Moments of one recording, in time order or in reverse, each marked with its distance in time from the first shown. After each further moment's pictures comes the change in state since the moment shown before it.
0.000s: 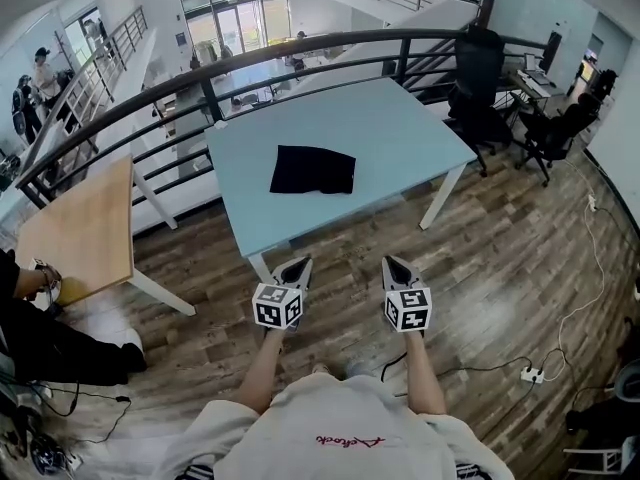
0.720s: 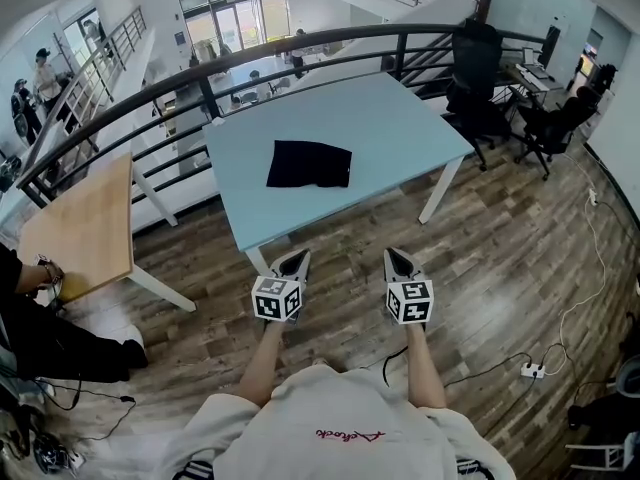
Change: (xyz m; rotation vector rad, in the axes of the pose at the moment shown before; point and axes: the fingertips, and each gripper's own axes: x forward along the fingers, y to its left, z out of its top) left arm 0.006 -0.008 0.002 0.005 -0.002 0.021; right arm -0.011 -0.019 0.004 0.016 -0.015 -0.018
